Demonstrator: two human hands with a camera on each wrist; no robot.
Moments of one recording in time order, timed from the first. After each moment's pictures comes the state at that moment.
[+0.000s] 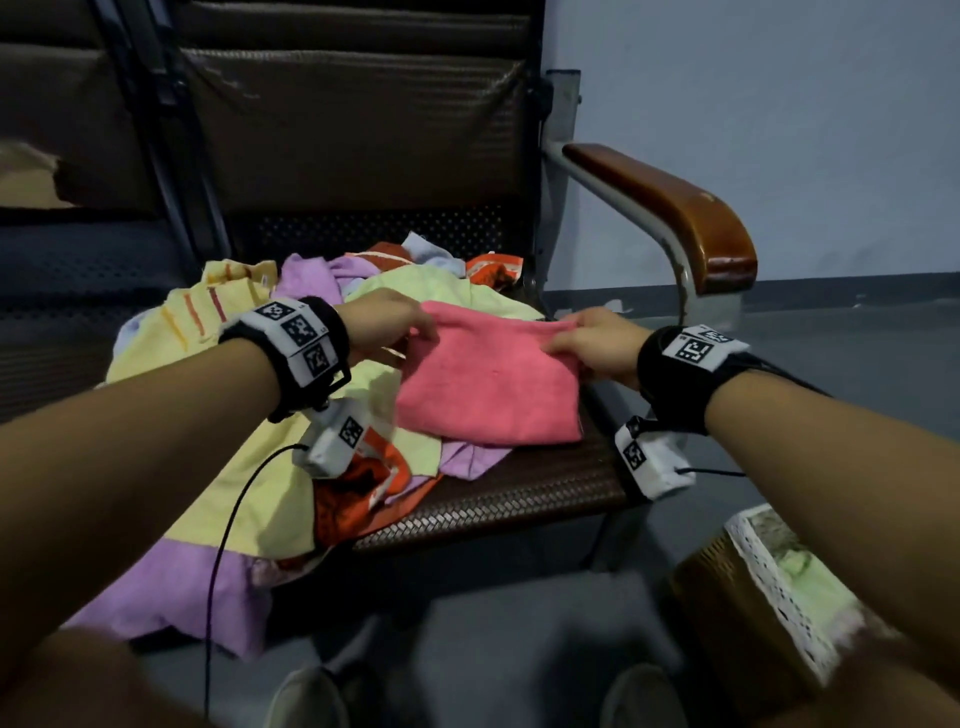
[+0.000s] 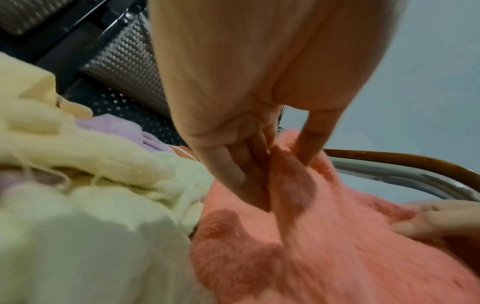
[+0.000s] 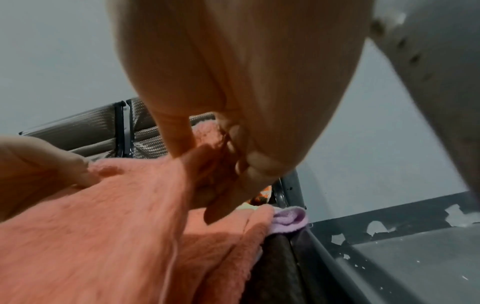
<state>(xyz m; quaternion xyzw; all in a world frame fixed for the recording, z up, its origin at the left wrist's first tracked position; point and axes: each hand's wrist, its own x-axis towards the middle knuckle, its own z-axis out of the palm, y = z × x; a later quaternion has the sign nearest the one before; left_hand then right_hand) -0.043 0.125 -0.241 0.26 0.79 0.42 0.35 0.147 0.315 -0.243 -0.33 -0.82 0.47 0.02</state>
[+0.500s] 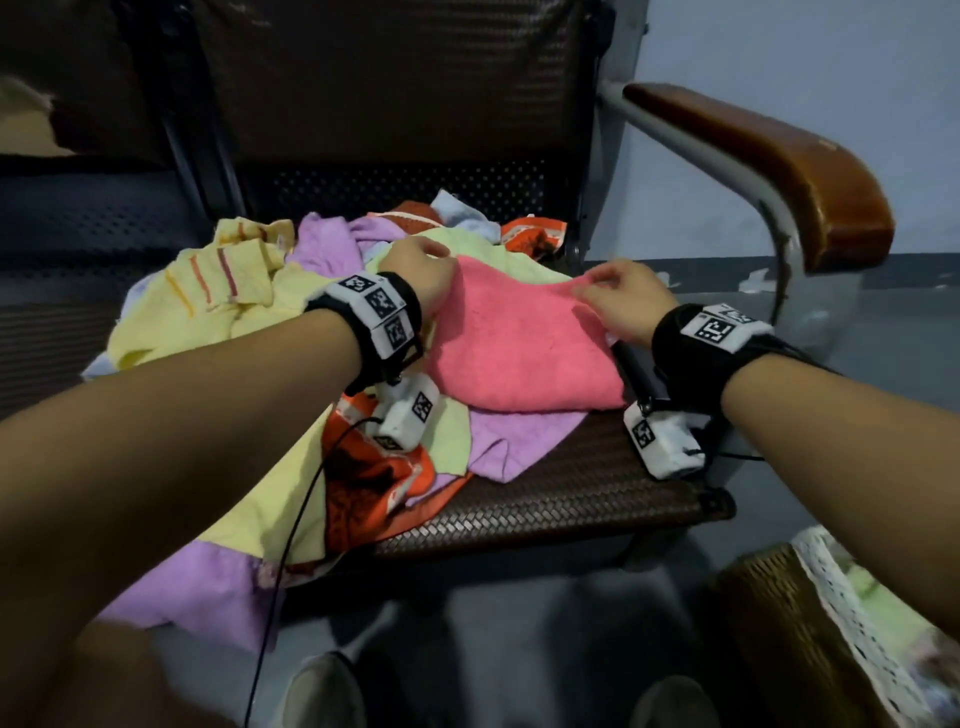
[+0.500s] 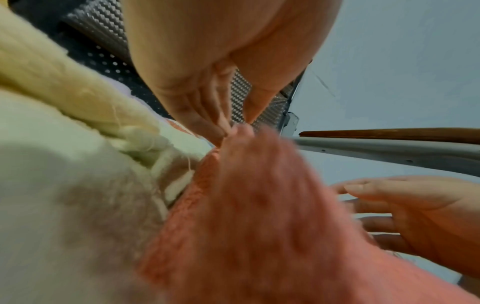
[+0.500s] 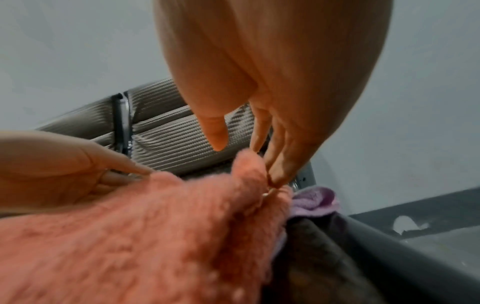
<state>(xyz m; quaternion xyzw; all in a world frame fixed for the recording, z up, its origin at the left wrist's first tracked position) -0.078 0.169 -0.283 0.21 0.86 0.45 0.10 0.093 0.348 -0.285 -0.35 -0.85 0.38 0.13</state>
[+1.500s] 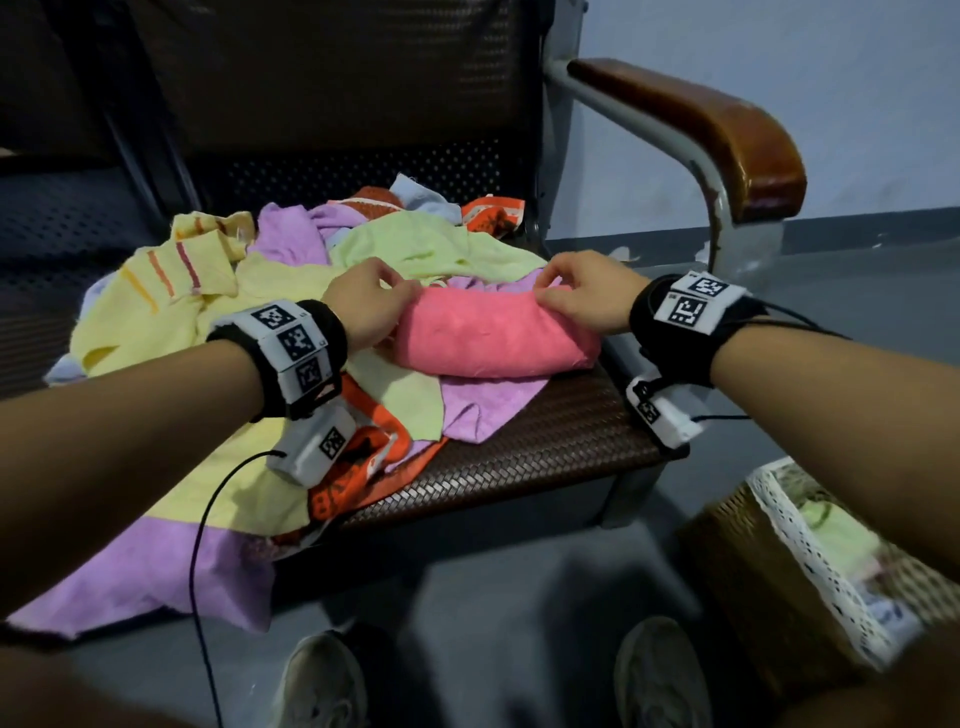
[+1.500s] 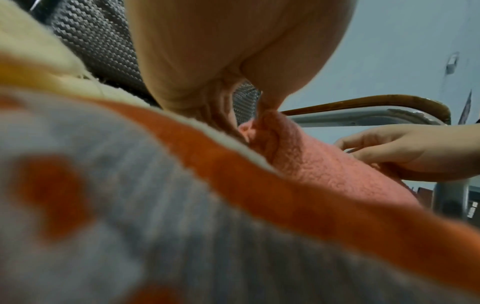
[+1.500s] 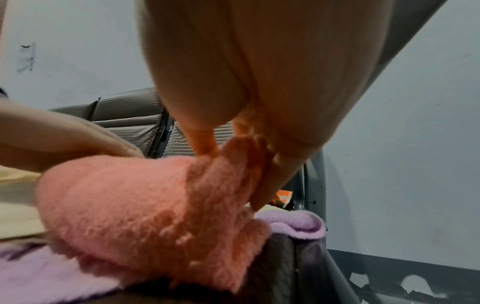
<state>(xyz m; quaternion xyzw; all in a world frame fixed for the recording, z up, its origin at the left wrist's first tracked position) -0.042 0.116 -0.286 0.29 0.88 0.35 0.14 0.128 0.324 -0.262 -0.24 -0.94 0.22 0.02</state>
